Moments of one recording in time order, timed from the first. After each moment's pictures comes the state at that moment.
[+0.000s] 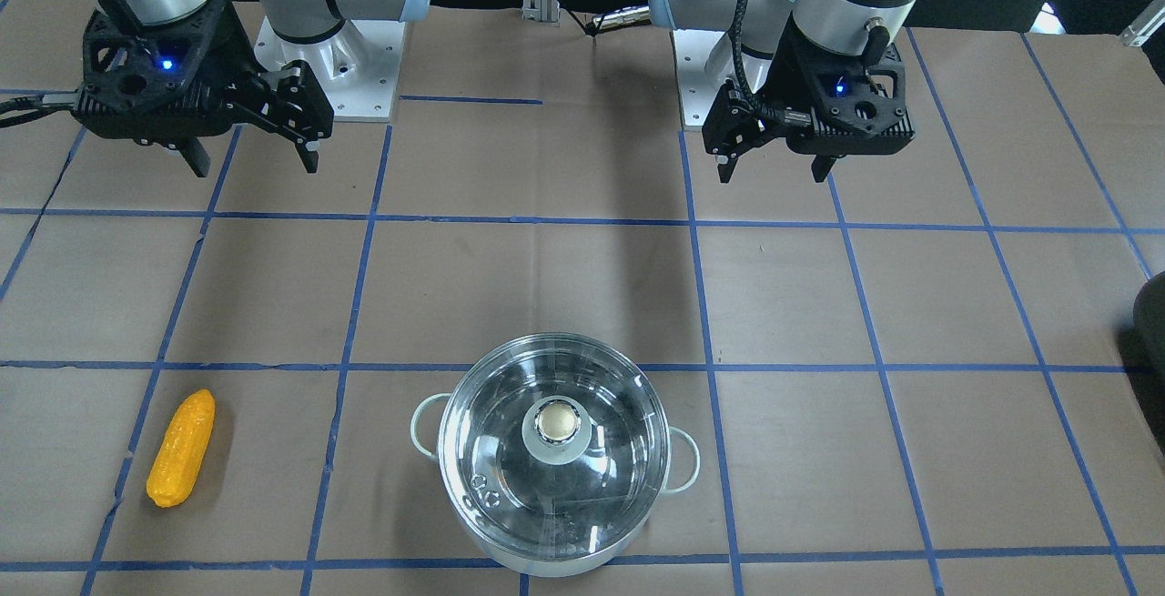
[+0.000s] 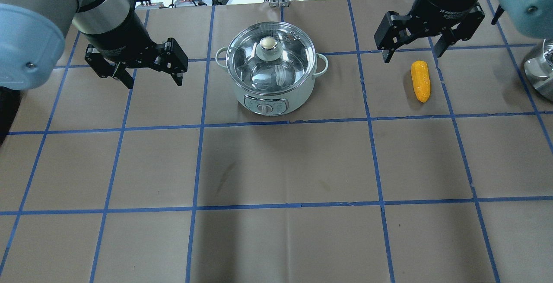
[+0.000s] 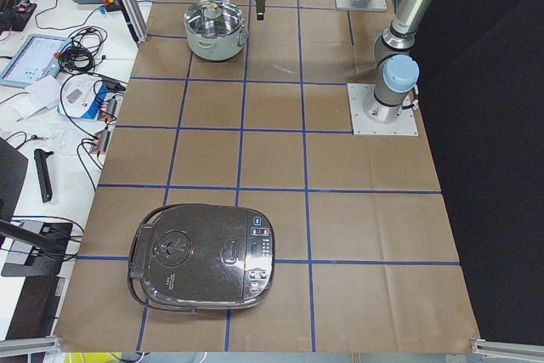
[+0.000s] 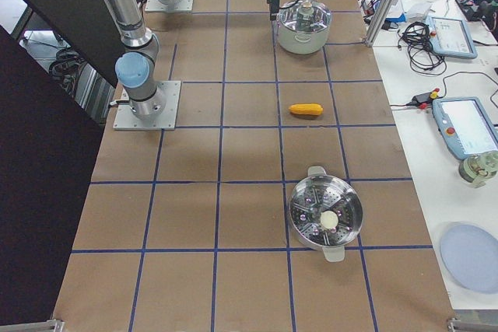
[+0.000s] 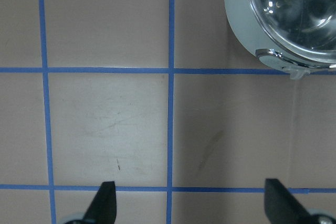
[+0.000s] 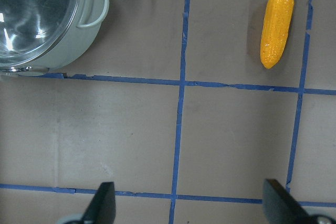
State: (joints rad) left arm -1.61 -1.56 -1.59 -1.55 1.58 -0.06; right arm 1.58 -1.56 1.51 -1.56 -1.57 -0.07
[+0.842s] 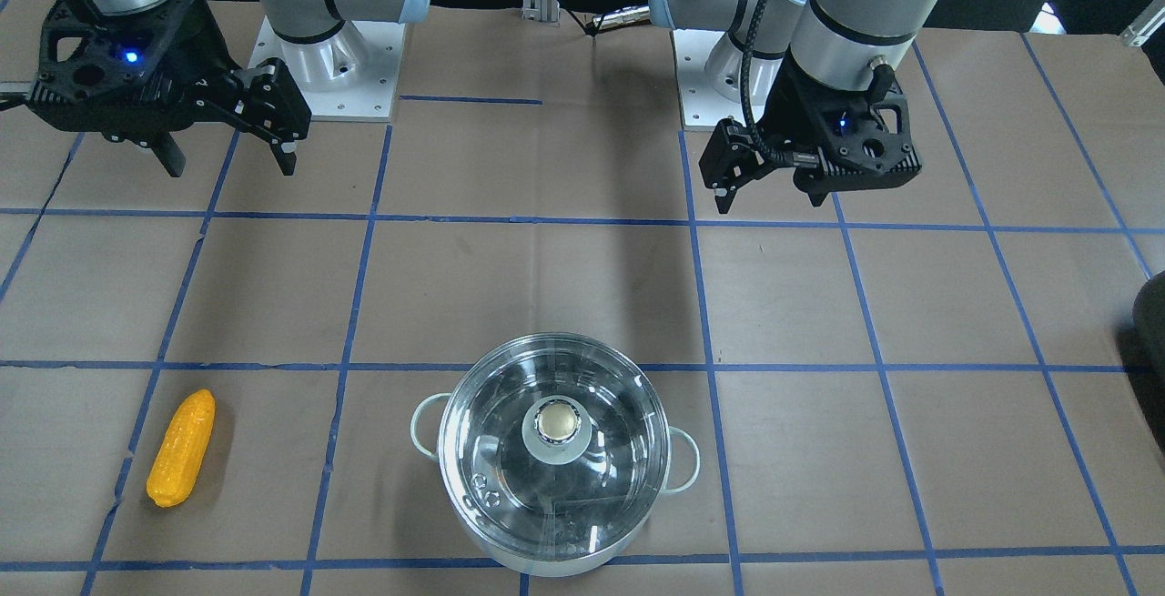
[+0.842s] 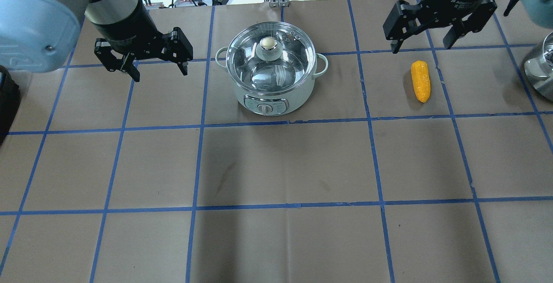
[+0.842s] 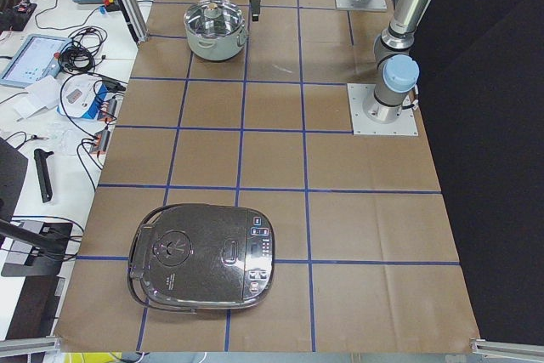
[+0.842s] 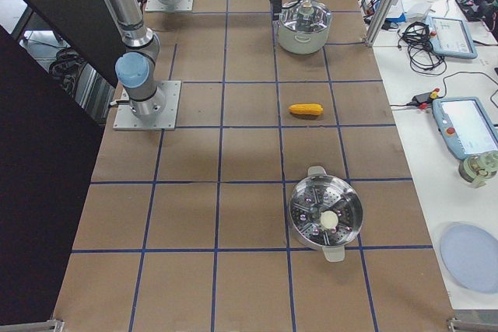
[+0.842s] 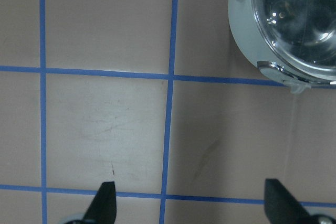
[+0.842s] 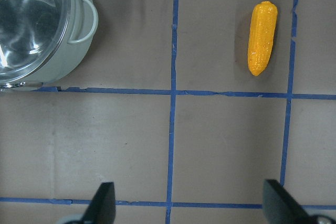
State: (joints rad) left arm -1.61 -1.65 -1.51 -1.53 1.57 -0.17; right arm 1.54 -1.55 1.49 -1.57 -1.57 -0.06
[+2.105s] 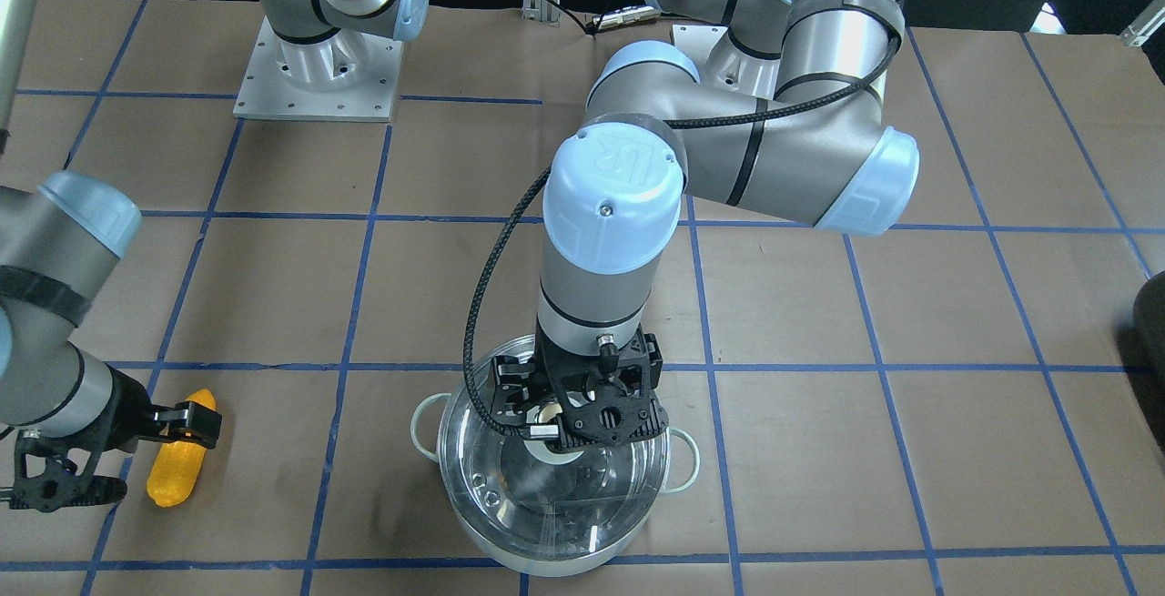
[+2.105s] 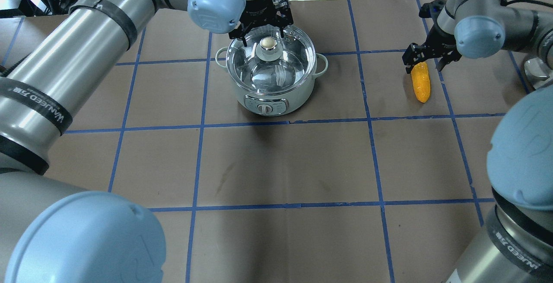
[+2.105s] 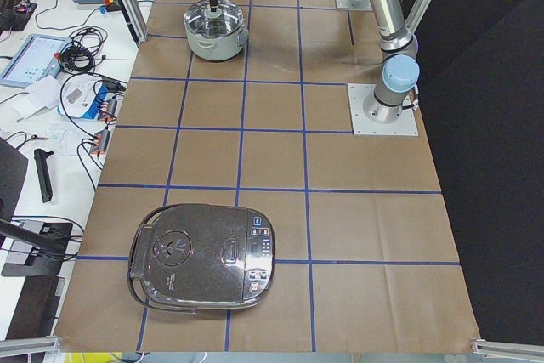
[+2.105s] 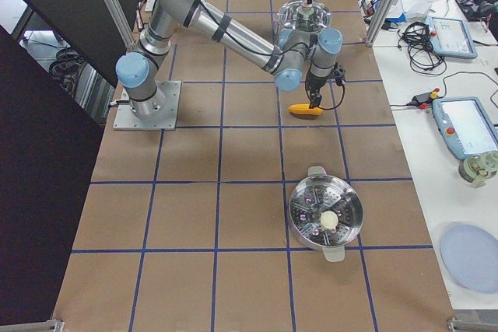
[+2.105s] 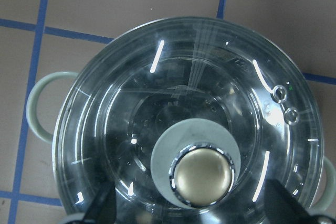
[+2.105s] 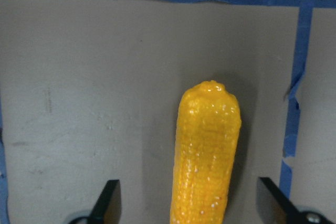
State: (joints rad) left arm -1.86 -2.15 -1.17 -1.27 1.56 -0.48; right arm 1.32 -1.00 1.54 -2.10 -1.55 -0.30
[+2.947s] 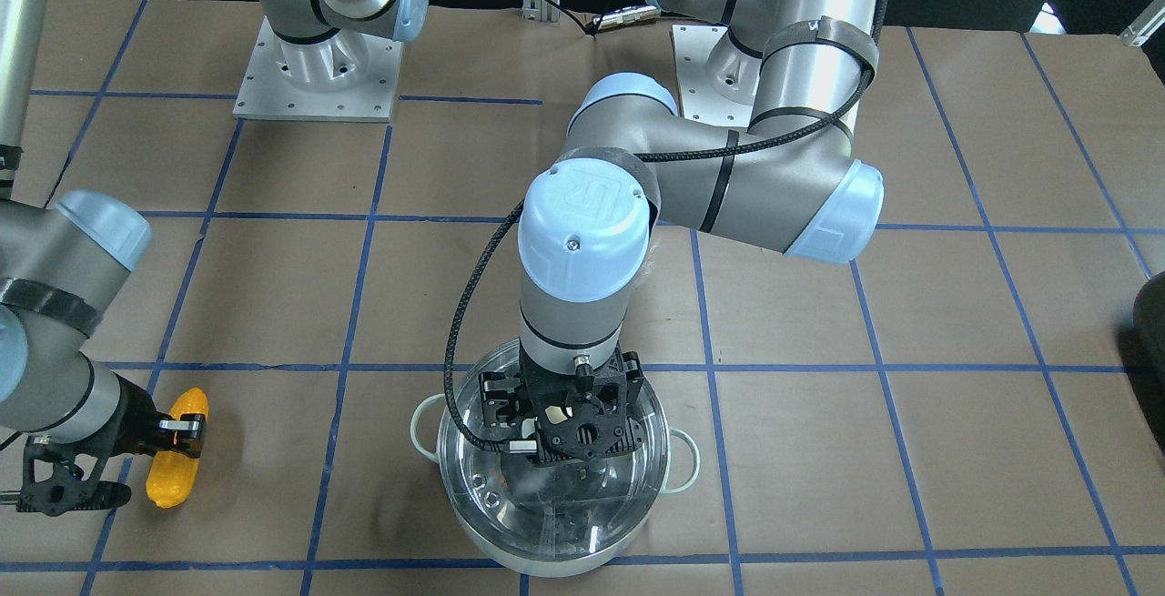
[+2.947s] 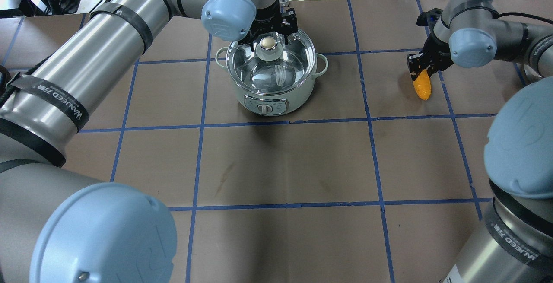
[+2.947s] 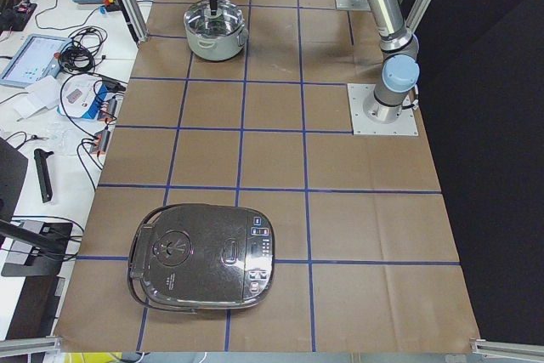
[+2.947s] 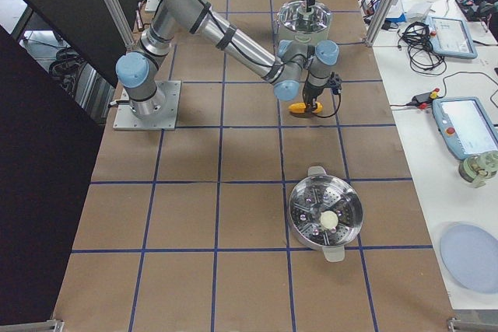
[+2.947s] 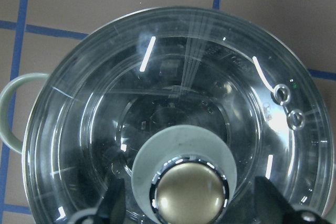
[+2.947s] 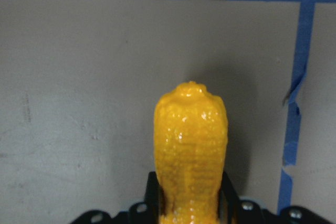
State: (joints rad) left arm -1.87 -2.18 -1.17 -1.26 1.57 -0.47; right arm 1.31 -1.02 1.55 -2.10 -1.56 -0.28
